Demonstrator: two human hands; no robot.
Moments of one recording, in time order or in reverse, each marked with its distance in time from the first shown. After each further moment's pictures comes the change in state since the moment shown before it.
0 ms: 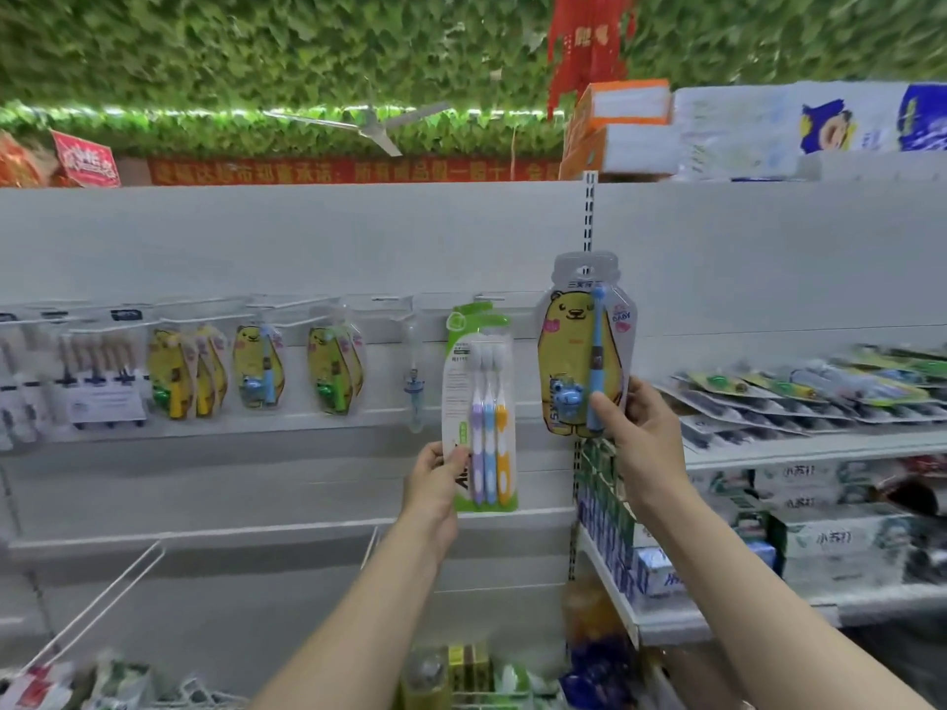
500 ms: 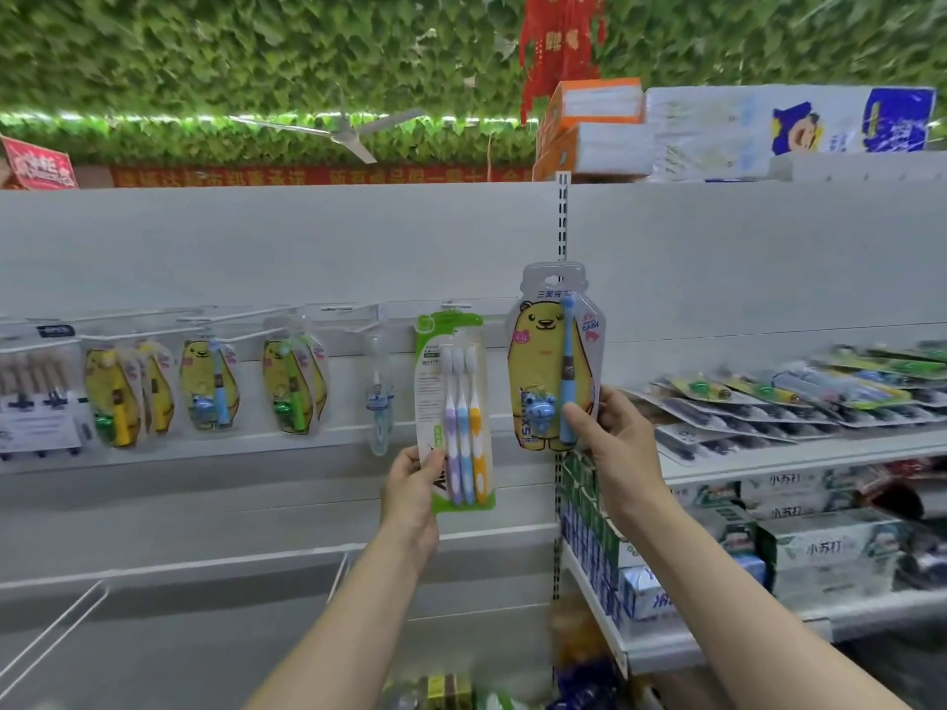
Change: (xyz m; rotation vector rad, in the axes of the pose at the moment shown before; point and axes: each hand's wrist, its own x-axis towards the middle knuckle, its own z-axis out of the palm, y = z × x) left_hand 0.044 -0.013 0.020 -0.088 -0.019 0.050; right_hand 0.024 0.016 -0.005 0.066 -0.060 0.014
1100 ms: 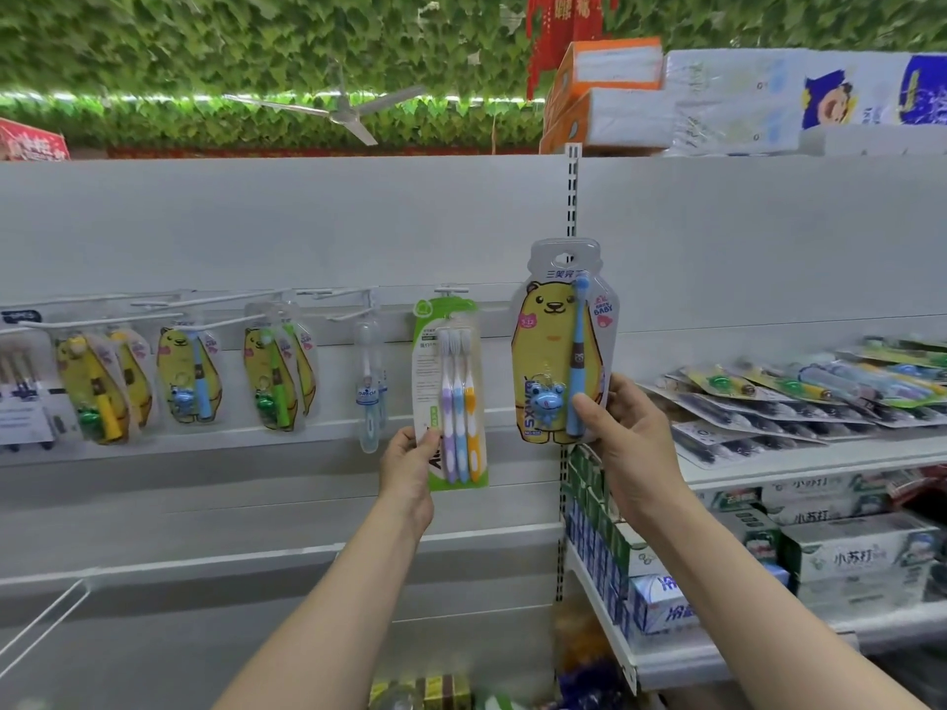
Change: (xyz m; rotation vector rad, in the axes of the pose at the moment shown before) left_hand 0.063 -0.013 0.009 0.032 0.075 0.007; right_hand 0.022 0.014 -0.007 0.073 -0.060 0.016
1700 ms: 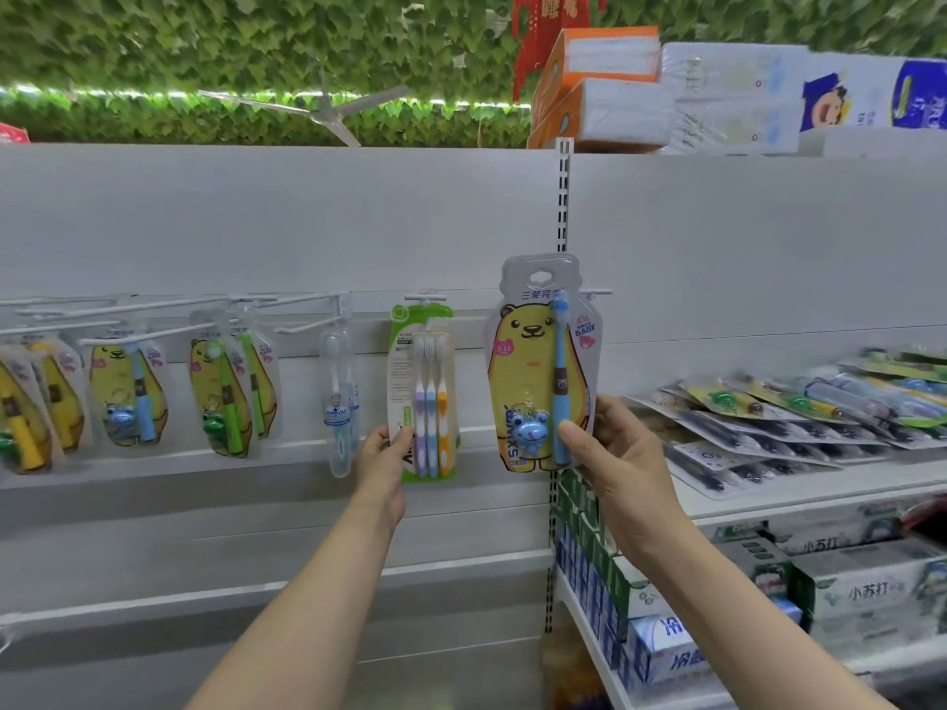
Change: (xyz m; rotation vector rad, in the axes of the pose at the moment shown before) left_hand 0.086 -0.015 0.010 0.087 0.013 0.022; right_hand 0.027 0.029 -0.013 -0.052 -0.057 -0.013
